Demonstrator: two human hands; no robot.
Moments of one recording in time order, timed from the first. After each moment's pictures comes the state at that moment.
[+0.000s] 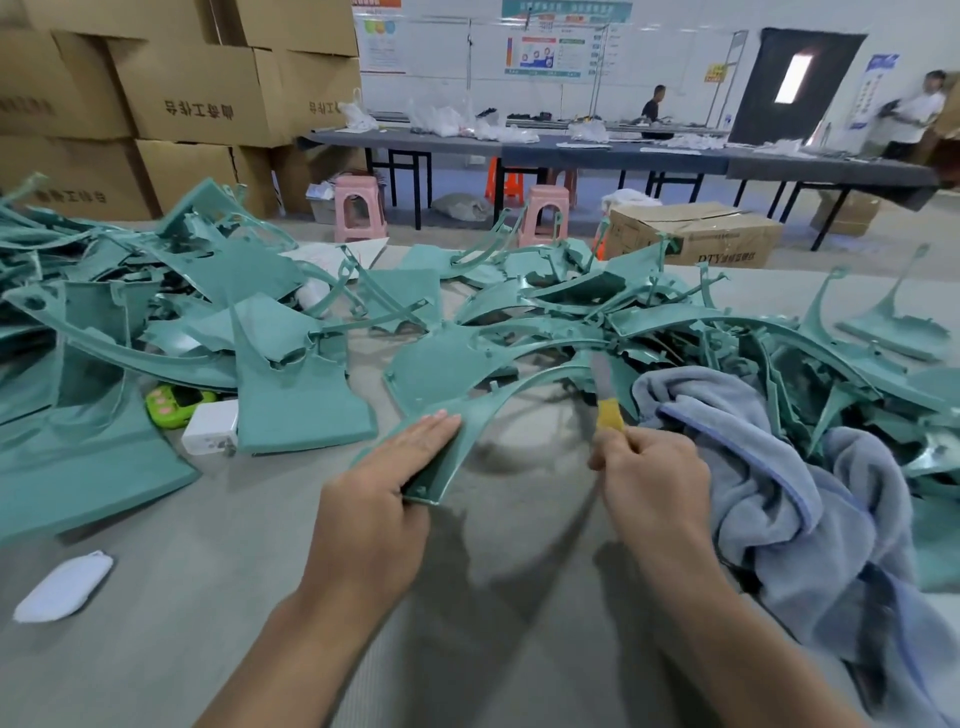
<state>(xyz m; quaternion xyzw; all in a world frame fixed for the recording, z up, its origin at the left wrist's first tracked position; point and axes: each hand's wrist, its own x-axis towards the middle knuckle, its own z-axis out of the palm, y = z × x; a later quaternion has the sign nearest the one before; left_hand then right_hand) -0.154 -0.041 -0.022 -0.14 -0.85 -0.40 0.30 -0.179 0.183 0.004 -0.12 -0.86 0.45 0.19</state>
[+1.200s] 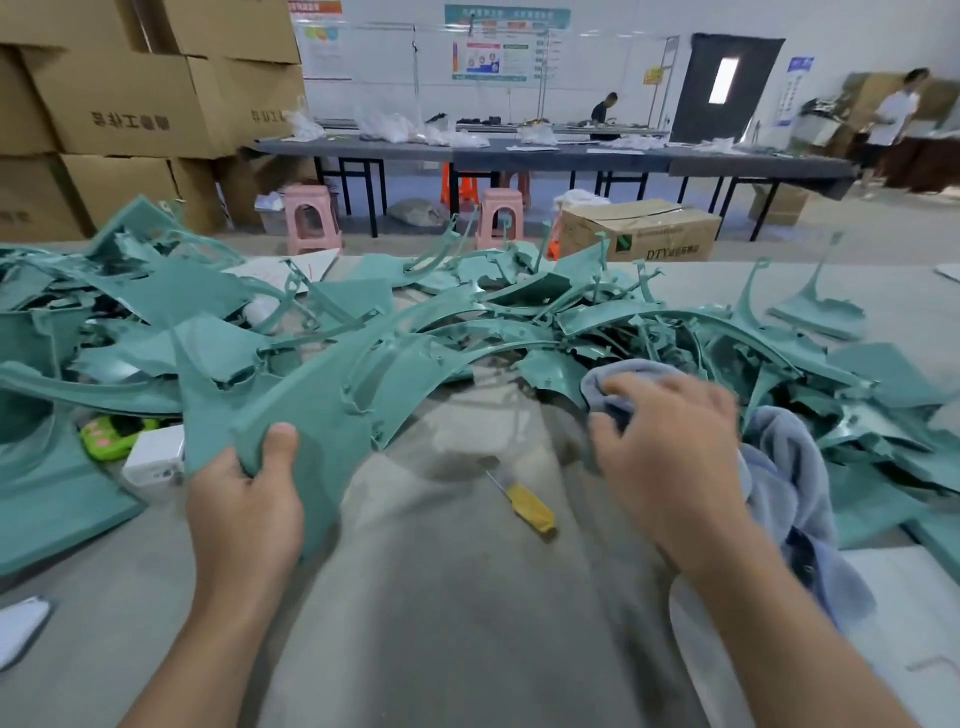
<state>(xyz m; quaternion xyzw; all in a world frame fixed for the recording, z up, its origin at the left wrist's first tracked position) -0.178 -0.076 -0.022 0.15 -0.72 -0.59 0.34 -0.172 0.228 0.028 -0.02 -0.94 0.12 0.32</state>
